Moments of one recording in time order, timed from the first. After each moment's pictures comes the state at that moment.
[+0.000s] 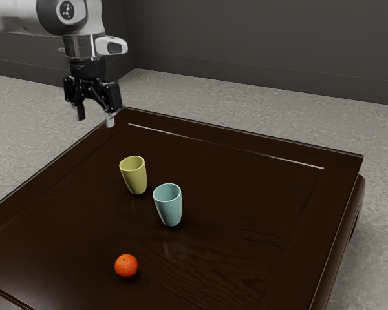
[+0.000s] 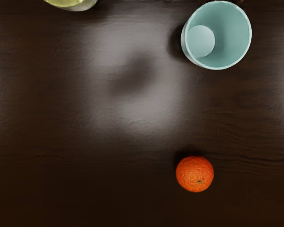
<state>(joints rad) 0.03 0.08 0.00 -1.52 -0.01 1.41 0.04</state>
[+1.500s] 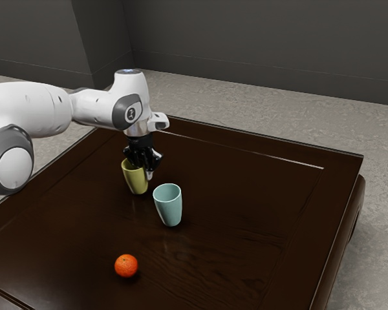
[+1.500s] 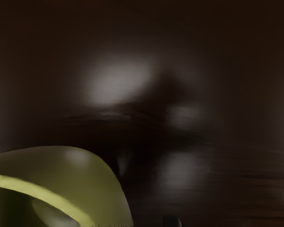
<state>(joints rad) 0.10 0.64 -0.03 -1.45 0.02 2.01 0.03</state>
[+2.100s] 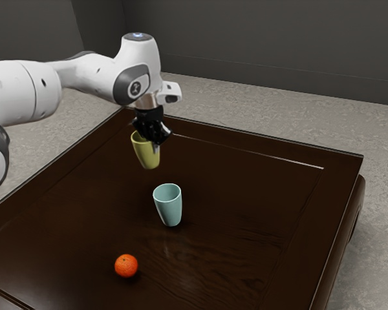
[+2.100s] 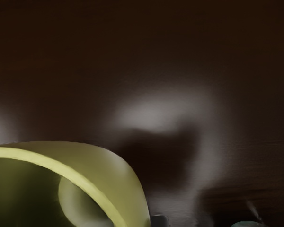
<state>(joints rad) 0.00 0.43 -0.04 -1.50 0.12 1.98 0.02</state>
